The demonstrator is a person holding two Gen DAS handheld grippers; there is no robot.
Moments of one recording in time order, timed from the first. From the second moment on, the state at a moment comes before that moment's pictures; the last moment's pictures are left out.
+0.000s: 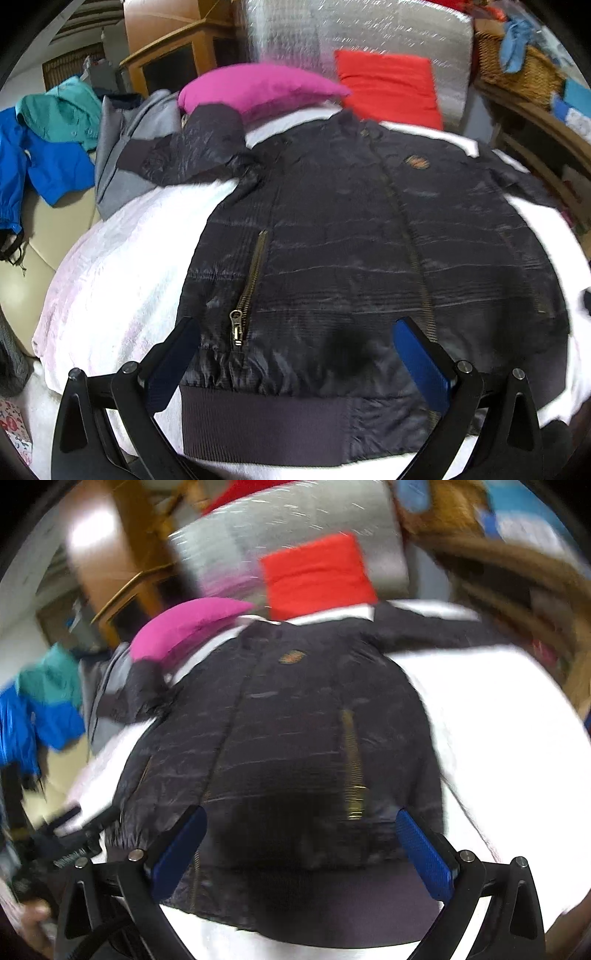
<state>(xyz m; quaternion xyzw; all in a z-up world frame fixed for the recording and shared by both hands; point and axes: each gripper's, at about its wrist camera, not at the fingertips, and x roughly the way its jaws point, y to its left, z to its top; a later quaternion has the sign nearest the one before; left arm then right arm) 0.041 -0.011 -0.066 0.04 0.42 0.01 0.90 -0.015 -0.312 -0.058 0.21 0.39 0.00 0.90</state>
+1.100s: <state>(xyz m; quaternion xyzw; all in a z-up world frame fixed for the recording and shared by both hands) 0.166 -0.032 -0.139 0.00 0.44 -0.05 0.90 0.260 -0.659 -0.116 0.44 0.33 -0.18 0.81</state>
